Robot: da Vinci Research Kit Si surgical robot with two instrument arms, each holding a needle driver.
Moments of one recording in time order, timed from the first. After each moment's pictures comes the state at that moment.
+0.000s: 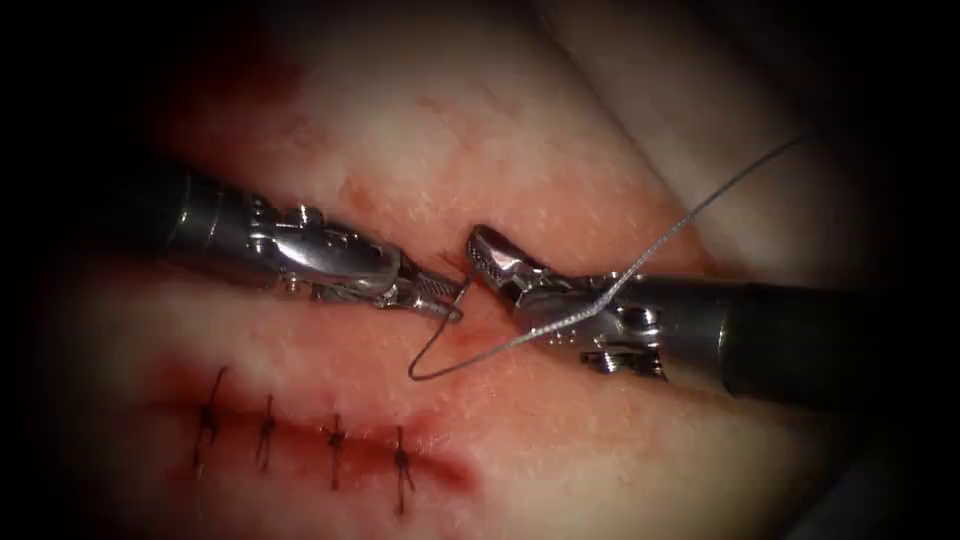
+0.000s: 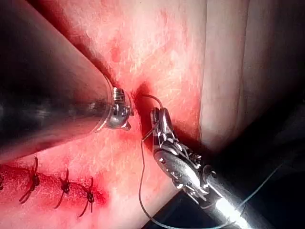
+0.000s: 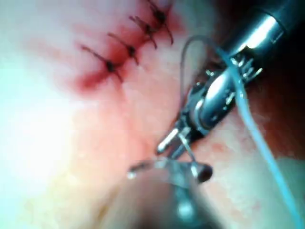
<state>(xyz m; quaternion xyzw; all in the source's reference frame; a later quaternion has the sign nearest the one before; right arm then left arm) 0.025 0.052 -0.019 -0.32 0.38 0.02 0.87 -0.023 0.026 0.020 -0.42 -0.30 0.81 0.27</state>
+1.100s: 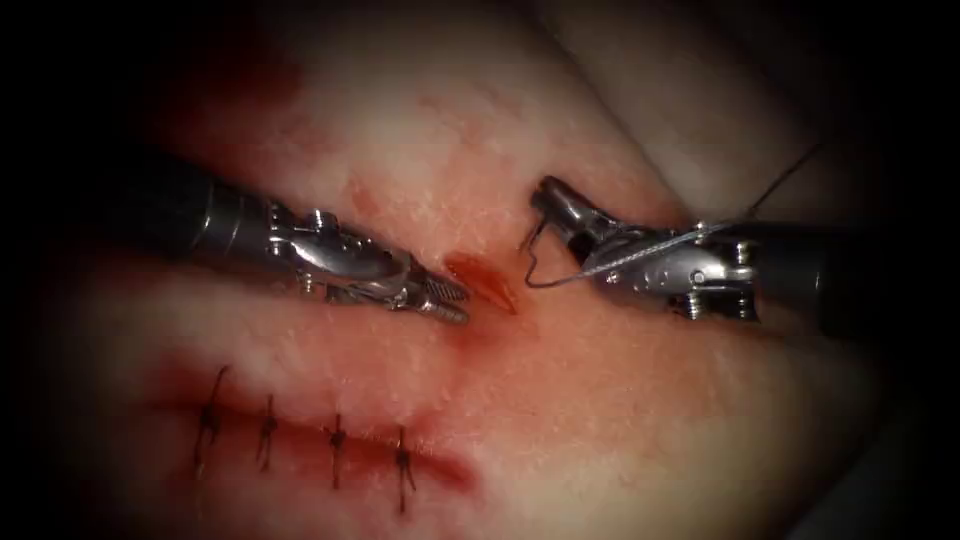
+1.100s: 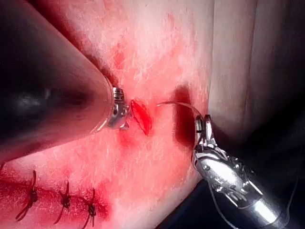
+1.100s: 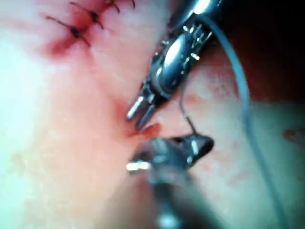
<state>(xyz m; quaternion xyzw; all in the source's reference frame) 0.020 0.058 -0.021 -0.30 0.45 0.19 0.82 -0.023 0.025 0.024 -0.40 -0.32 0.82 0.27</state>
